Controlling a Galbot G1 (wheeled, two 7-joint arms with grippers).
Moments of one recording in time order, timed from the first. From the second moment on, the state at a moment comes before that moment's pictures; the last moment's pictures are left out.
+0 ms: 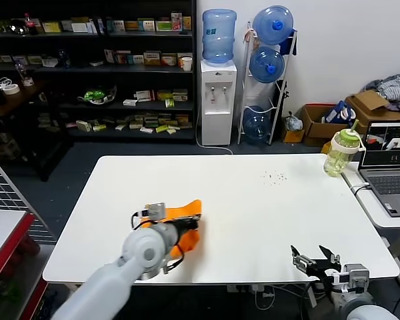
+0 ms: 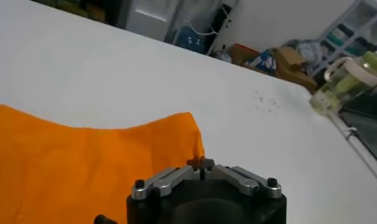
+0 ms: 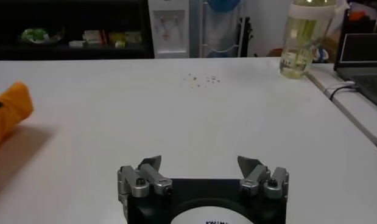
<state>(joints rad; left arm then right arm) 0.77 -1.13 0.16 -1.80 -1.30 0.56 -0.63 -1.64 1.04 0.65 2.15 0.64 -0.56 0.23</state>
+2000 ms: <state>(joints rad) 1.52 -1.31 -0.52 -1.92 -0.47 -0.26 0.21 -1.56 1.25 0.73 1.90 0.28 0.12 -0.19</state>
